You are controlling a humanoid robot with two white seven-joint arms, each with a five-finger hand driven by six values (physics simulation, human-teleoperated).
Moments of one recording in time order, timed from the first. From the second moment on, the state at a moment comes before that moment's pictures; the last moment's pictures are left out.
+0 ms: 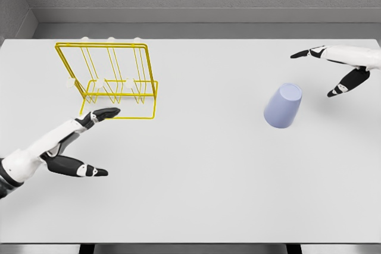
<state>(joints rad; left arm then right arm) -0.01 0.97 -0.55 -1.75 0.48 -0.61 -0.21 -0.89 -0.92 0.88 -1.07 -0.10 -0.61 0.61</state>
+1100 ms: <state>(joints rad) -0.24 0.67 -0.76 -1.74 0.58 -0.28 -0.21 -0.91 -0.85 0.99 -1.15 -0.06 -0.61 0.61</state>
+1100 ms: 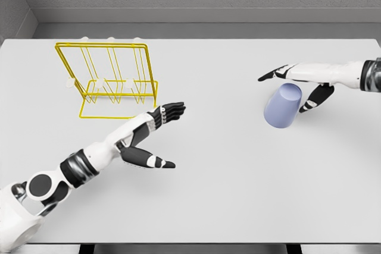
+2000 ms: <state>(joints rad) -0.29 0.64 -0.80 -1.64 0.71 -0.25 -0.32 -0.95 -0.84 1.05 -1.15 0.00 -0.61 0.61</state>
